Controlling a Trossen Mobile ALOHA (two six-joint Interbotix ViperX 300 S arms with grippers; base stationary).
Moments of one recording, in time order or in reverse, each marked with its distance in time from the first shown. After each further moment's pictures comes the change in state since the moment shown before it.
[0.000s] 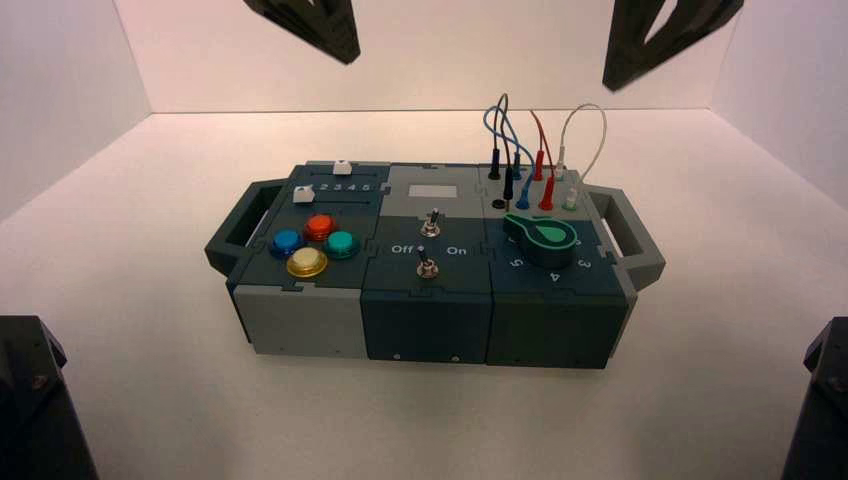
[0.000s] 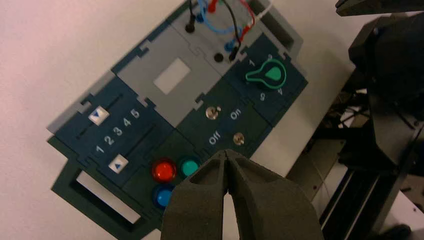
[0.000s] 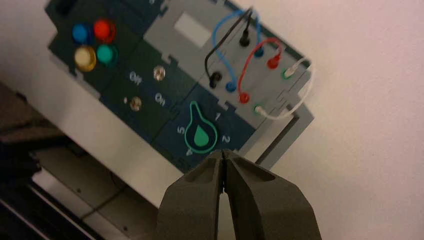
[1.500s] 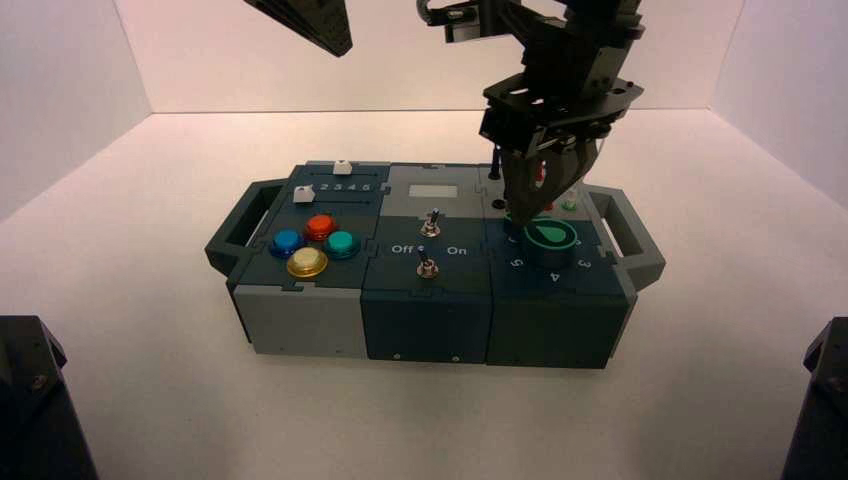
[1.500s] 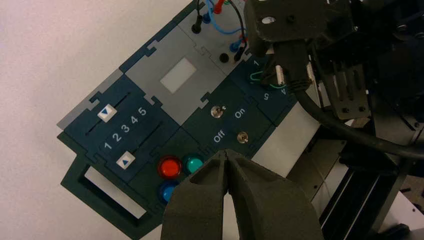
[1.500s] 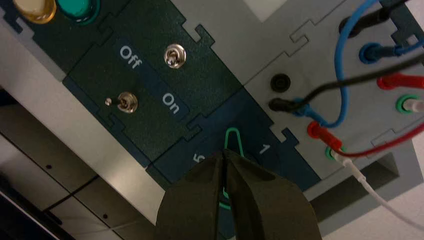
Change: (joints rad) left arm 0.031 -0.006 -0.020 0.005 0.029 0.003; right arm 0.160 0.465 -0.015 0.012 -0.273 -0.041
